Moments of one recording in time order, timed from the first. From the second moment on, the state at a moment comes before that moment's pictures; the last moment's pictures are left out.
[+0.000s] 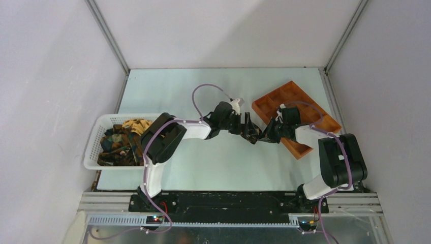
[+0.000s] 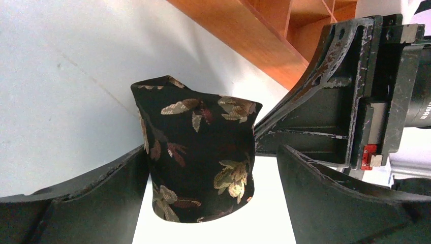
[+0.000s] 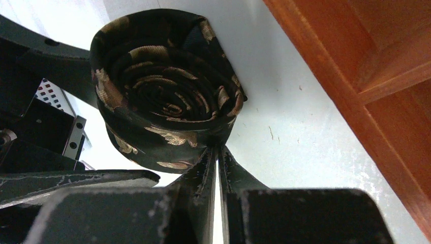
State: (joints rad) left arm -0.75 2.01 1.13 0.35 0.39 -0.63; right arm 0.18 1.54 0.68 -0.11 -0.47 0.69
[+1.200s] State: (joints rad) left arm -0.74 2.05 1.21 0.23 0.47 -0.52; right arm 0.07 1.25 0.69 -0.23 -0.46 0.65
